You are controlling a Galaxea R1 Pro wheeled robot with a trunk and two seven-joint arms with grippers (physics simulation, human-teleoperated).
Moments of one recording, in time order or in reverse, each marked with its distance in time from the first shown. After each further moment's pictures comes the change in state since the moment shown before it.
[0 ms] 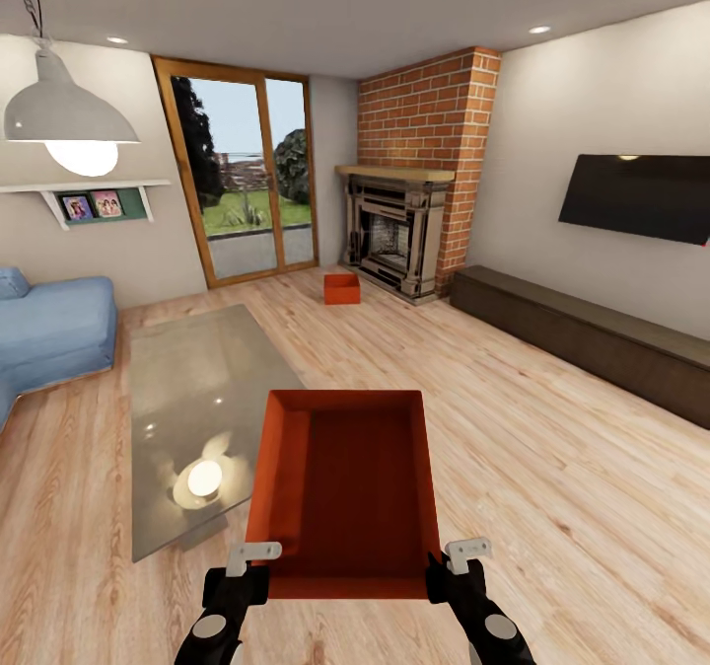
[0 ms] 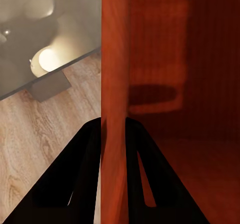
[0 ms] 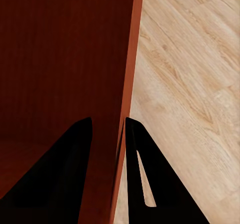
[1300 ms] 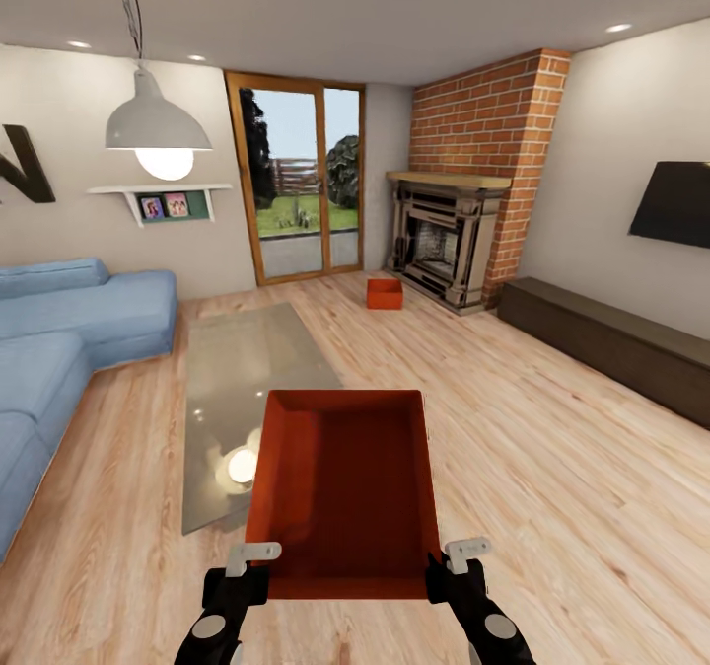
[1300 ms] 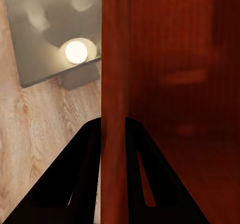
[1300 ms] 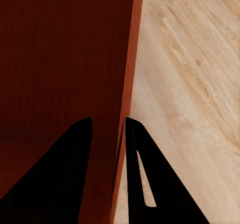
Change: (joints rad) left arm 0.001 0.001 0.001 0.001 0.005 -0.003 0.000; right arm -0.001 0.000 0.001 0.000 0.000 0.001 0.000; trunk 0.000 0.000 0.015
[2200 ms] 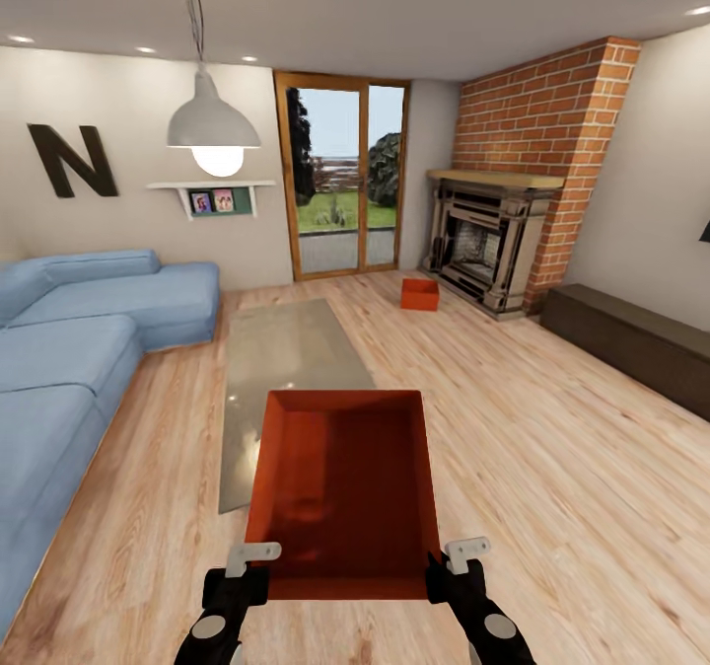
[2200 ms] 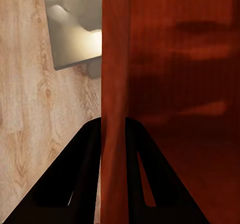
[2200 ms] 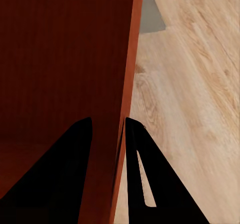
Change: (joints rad) left arm 0.000 0.000 0.000 0.001 0.001 0.000 0.000; right arm 0.000 0.000 0.000 -0.001 0.000 0.003 0.000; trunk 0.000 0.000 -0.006
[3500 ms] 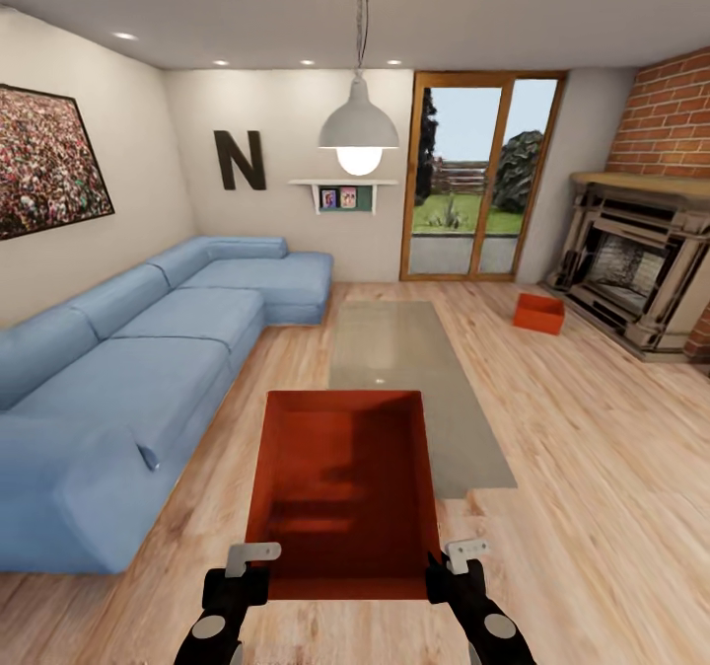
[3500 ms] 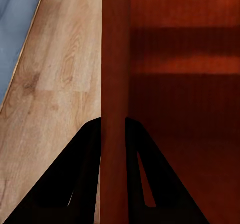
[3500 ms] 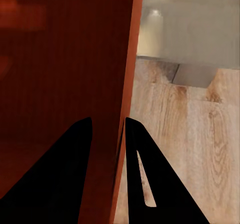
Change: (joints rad) left arm 0.000 0.000 0.000 0.001 0.002 0.000 0.000; right arm 0.000 0.000 0.000 0.000 0.000 0.001 0.000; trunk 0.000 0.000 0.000
